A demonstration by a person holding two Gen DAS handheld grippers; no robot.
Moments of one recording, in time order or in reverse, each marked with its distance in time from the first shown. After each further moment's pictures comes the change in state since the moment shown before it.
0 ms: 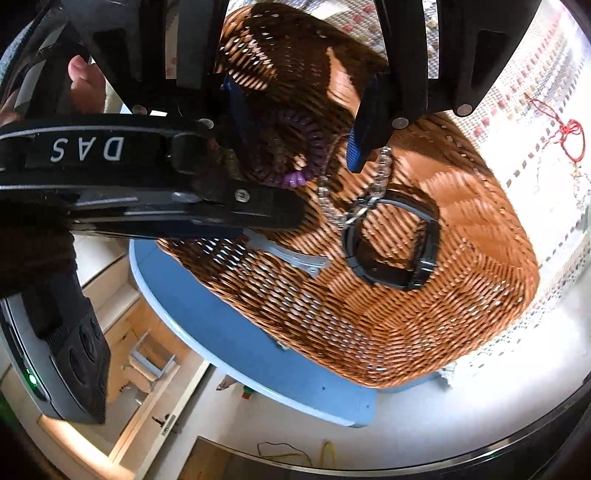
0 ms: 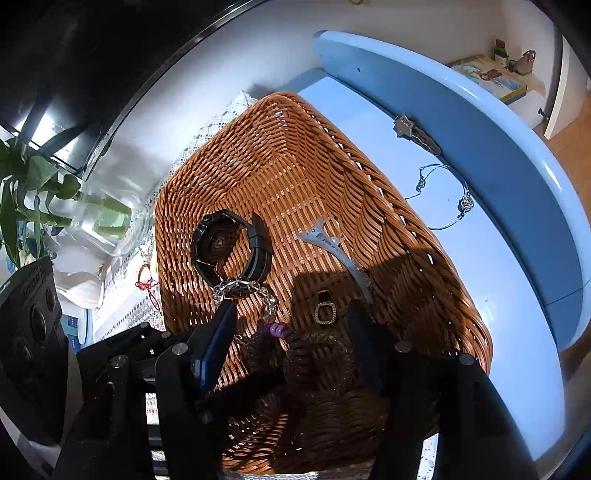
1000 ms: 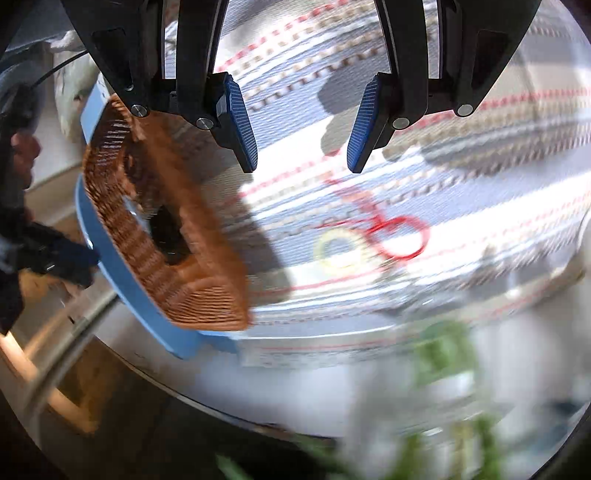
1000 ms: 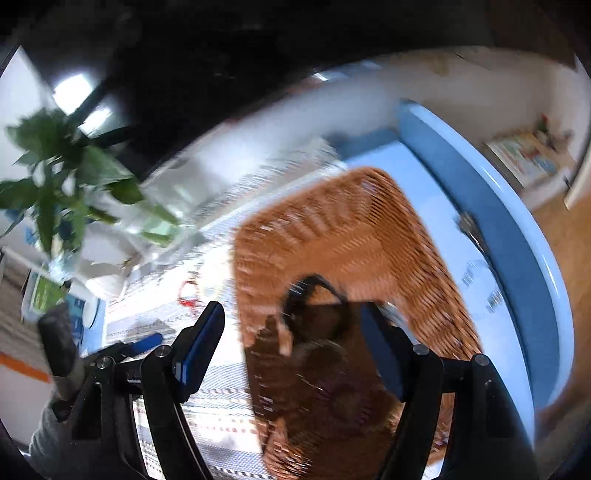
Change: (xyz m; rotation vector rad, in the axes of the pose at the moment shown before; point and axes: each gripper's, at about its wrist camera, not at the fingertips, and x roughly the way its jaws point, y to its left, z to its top) left arm -0.123 0.157 -0.103 -0.406 -0.161 0.169; right arm -0.038 0.086 0.039 -0.218 -0.084 0.046
